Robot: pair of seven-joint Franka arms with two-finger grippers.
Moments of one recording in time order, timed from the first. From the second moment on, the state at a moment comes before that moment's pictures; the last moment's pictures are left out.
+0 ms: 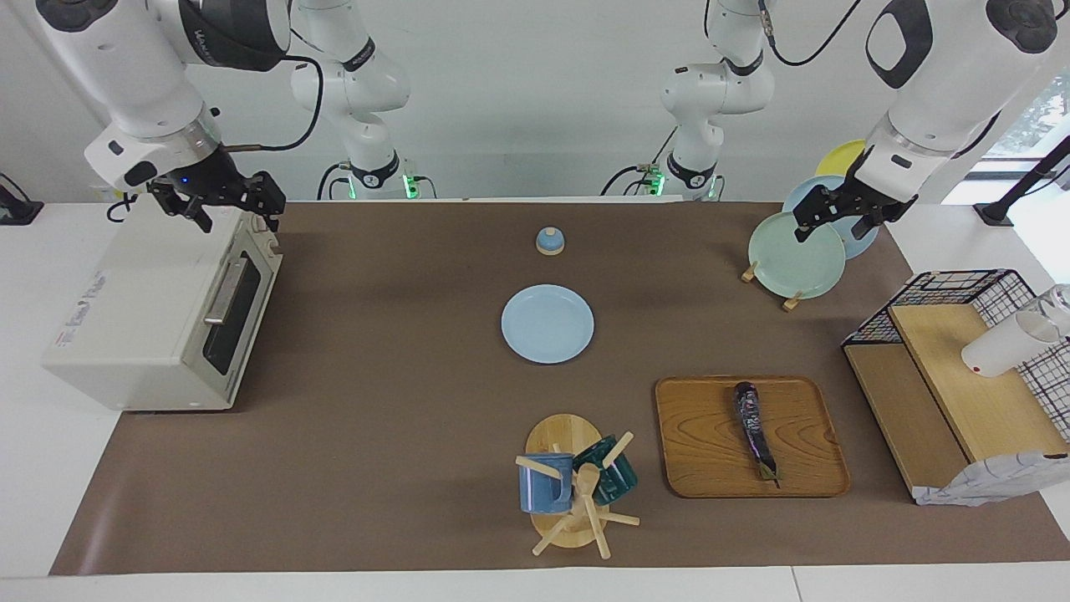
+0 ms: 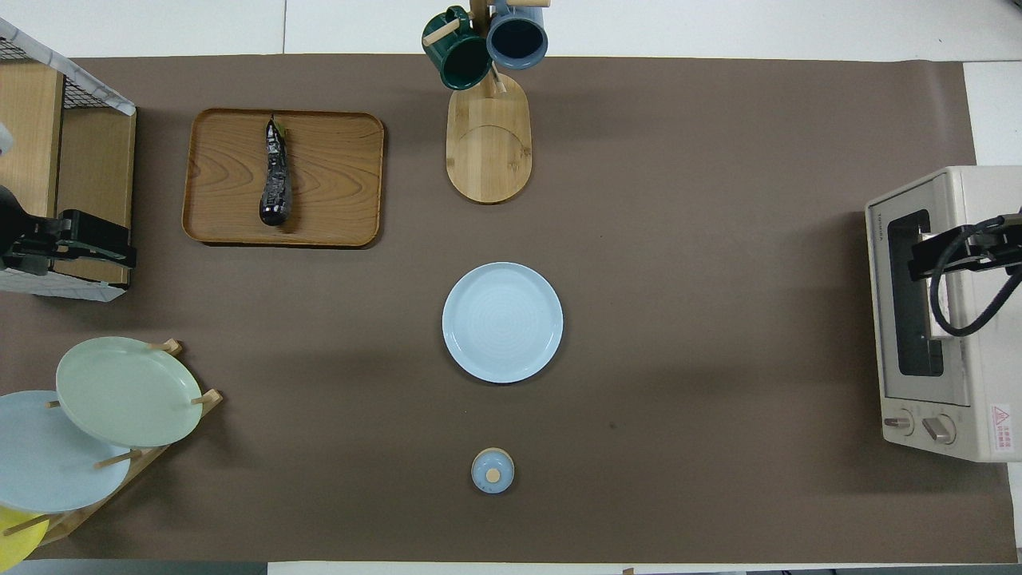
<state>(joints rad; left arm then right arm) -0.05 0.00 0.00 -1.62 -0.03 1.54 -0.04 0.02 0.00 -0.07 -1.60 -0.06 1.49 -0.09</state>
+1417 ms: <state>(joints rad) -0.05 0.00 0.00 -1.62 -0.03 1.54 -0.04 0.02 -0.05 -0.06 -1.78 -0.06 1.72 -0.12</state>
